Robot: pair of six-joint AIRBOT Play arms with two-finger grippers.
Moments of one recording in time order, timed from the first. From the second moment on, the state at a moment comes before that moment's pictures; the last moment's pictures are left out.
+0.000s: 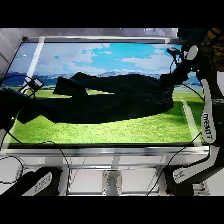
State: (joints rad) left arm 0.00 -1.06 0.93 2.32 -1.10 -1.16; right arm -0.06 -1.69 1.76 -1.46 1.50 1.36
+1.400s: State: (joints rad) left arm 0.27 -1.09 0.93 1.91 -1.27 -0.93; right arm -0.27 -1.55 1.61 -1.73 1.56 1.36
